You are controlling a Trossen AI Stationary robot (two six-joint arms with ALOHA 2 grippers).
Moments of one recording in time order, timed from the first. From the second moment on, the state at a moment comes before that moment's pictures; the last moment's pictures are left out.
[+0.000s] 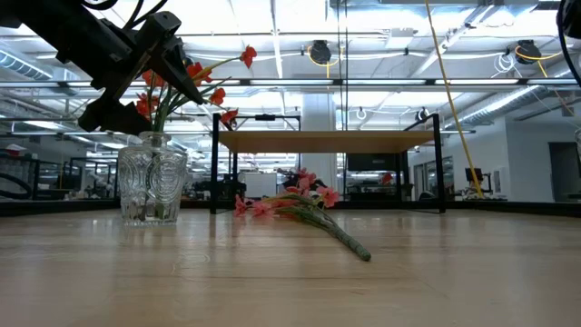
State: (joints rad) left arm -0.30 1.13 0.58 -0.23 -0.63 -1.24; right arm 1.18 0.99 0.59 1.14 1.57 -0.20
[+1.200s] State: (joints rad) left arm -0.30 1.13 0.58 -0.23 -0.63 -1.21; right arm 1.11 1.04 0.59 0.84 1.57 -0.10
